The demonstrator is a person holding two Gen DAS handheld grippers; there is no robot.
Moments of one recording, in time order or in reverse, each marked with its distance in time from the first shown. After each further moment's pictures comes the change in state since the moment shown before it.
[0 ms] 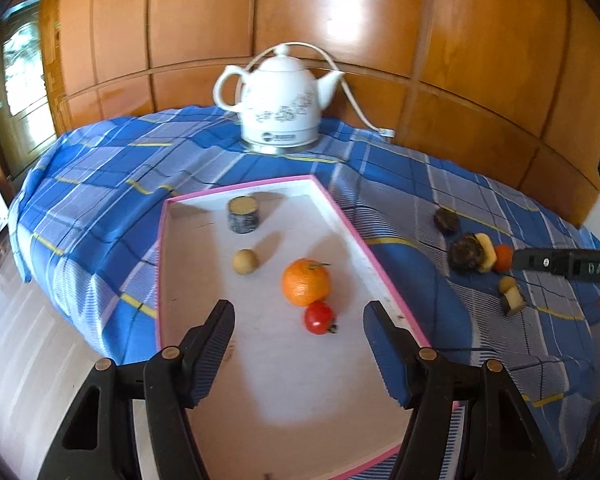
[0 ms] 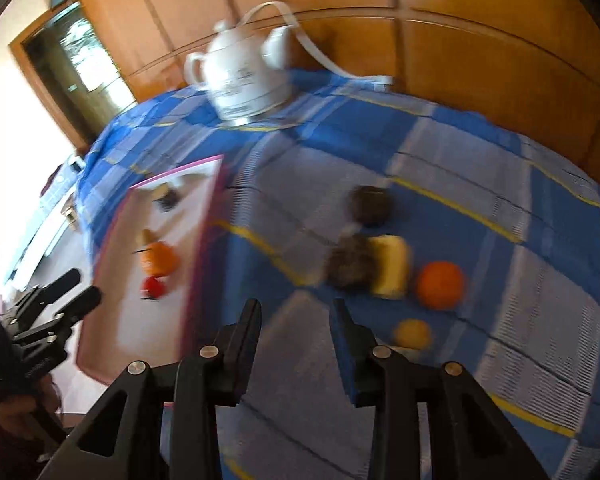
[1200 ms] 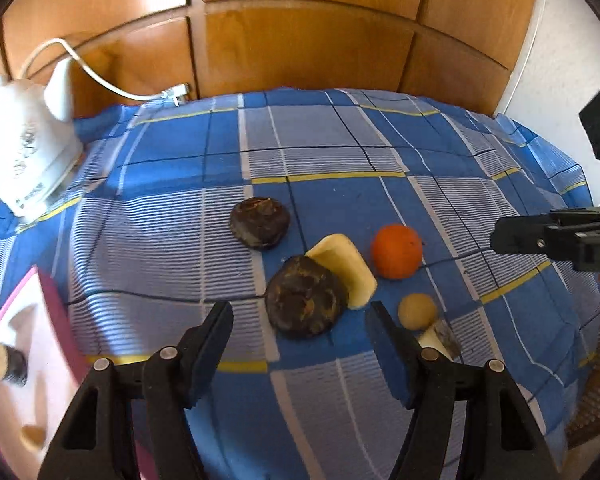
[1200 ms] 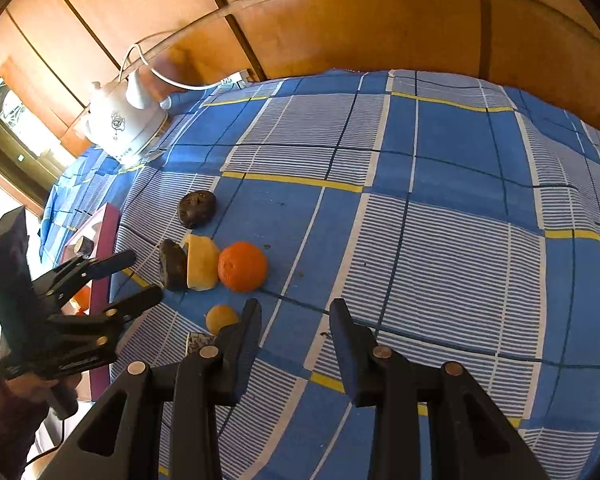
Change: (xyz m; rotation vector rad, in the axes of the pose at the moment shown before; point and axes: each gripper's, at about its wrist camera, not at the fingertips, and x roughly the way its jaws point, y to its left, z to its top) left arm 0.136 -0.180 0.059 0.410 0.222 -0.345; right arm -0.018 -0.141 -0.019 0.271 0.016 -0.042
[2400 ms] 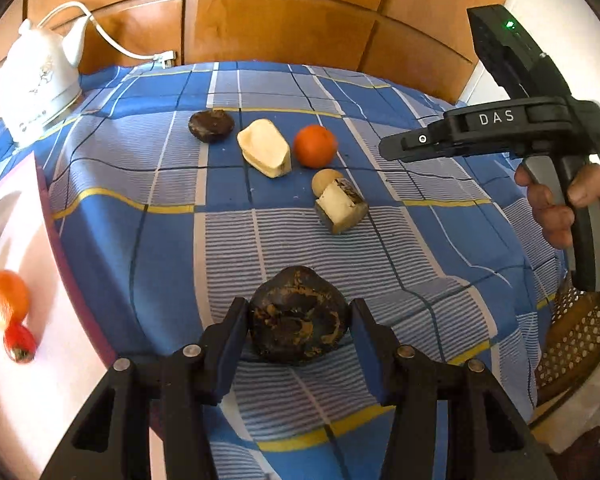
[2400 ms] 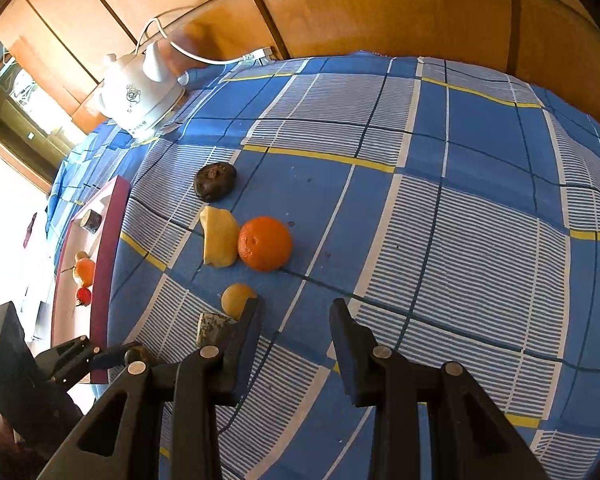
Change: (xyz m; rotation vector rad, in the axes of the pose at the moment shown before) left arm -0.045 -0.039 -0.096 -0.066 0.001 -0.110; right arm 0.015 0.014 -0.008 -0.064 0.053 0.032
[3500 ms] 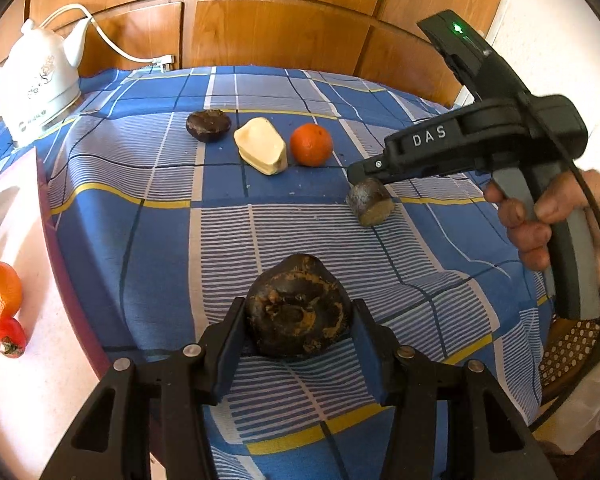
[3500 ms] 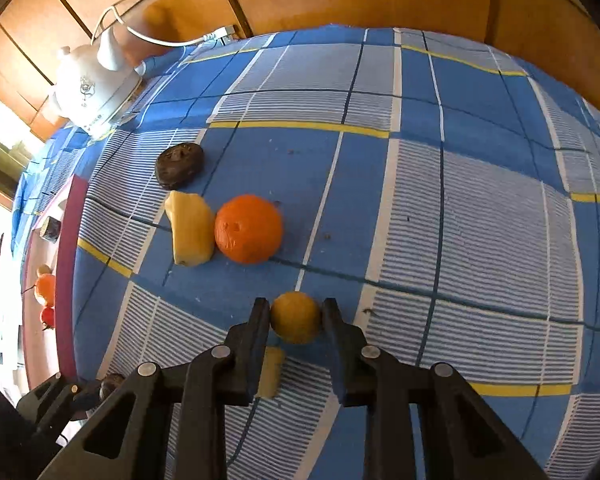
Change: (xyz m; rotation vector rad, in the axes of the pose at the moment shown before) left arm 0.001 0.000 -0.012 0.015 -0.034 -0.010; right arm 0.032 0.013 -0.006 0.104 0.034 -0.127
